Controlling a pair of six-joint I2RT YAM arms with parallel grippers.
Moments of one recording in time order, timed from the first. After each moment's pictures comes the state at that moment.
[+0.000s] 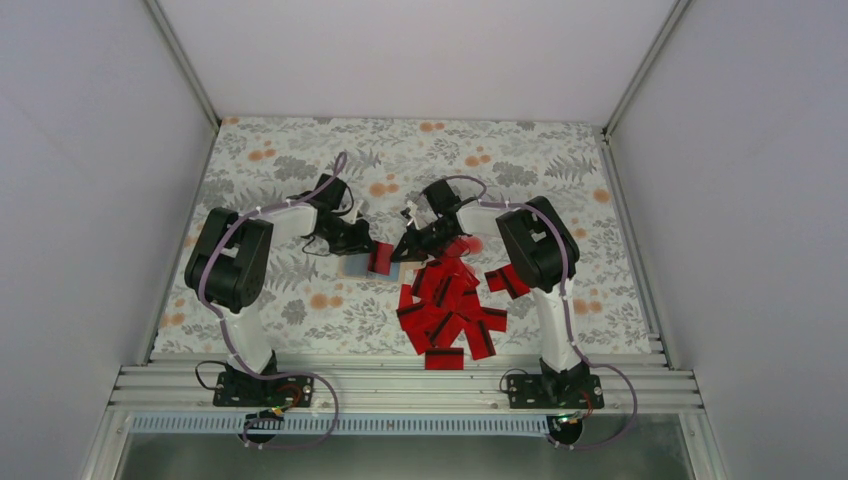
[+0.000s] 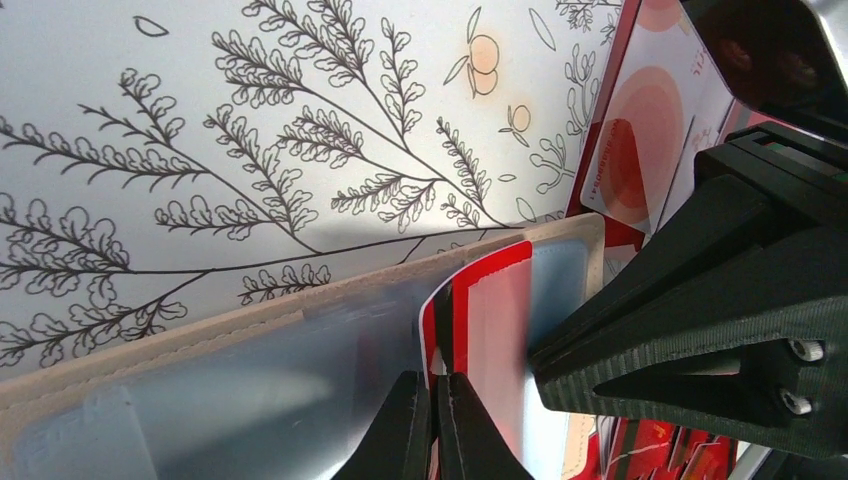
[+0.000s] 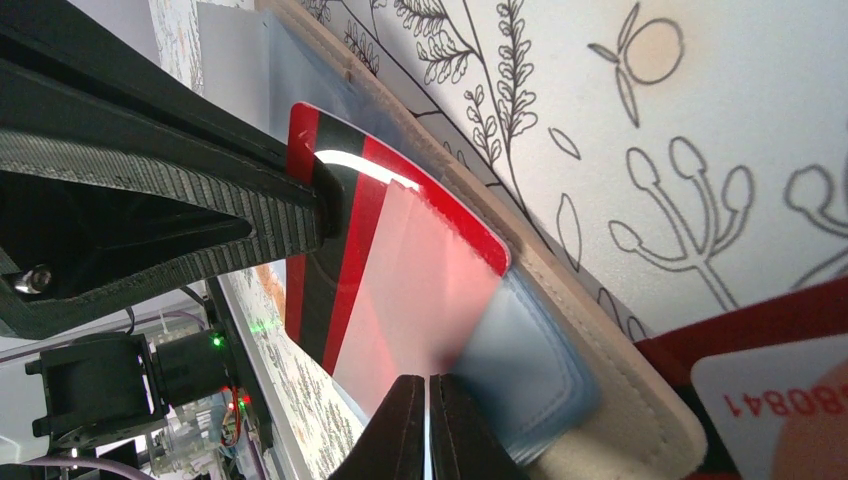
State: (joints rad) left arm -0.32 1.85 1.06 -0.44 0.57 -0.35; right arm 0.56 2.19 1.35 -0.36 -0.91 0.40
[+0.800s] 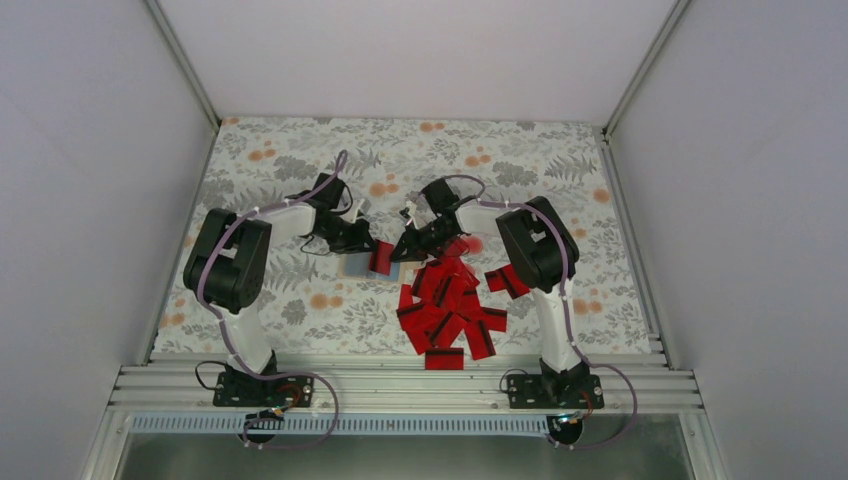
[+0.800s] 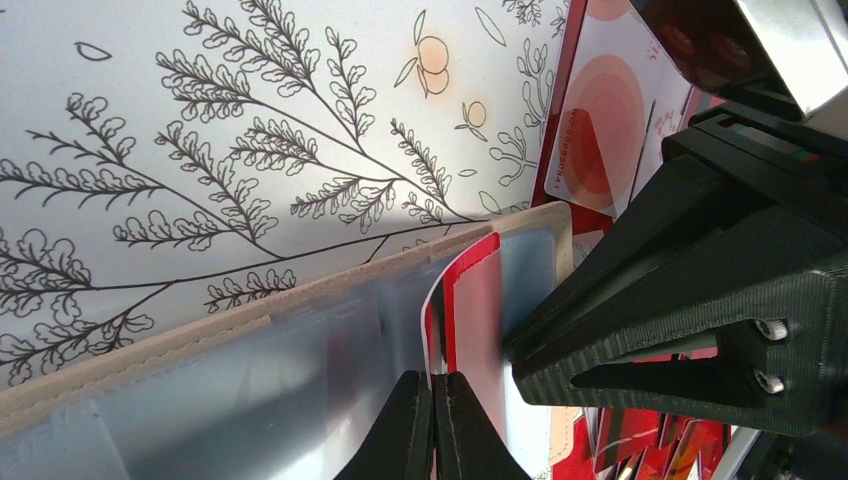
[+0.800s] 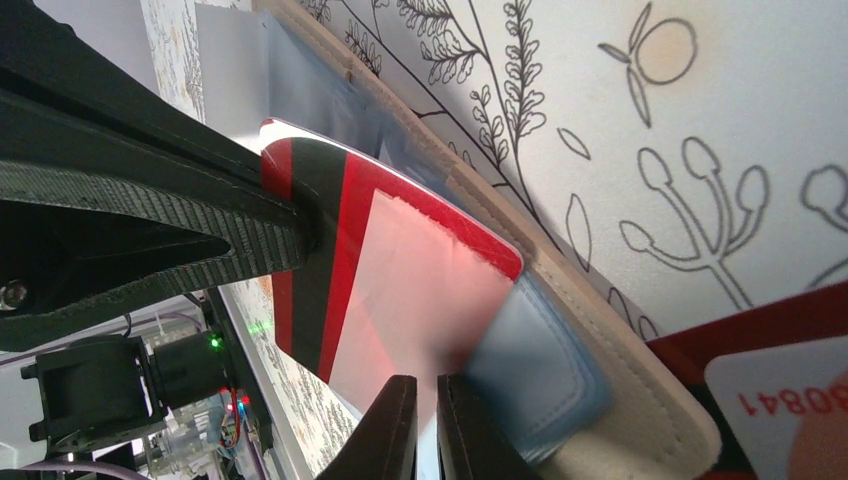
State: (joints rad) left arm -0.32 1.84 1.06 -0.44 0.62 -0.29; right arm 0.56 2.19 1.37 -0.39 -0.90 0.40
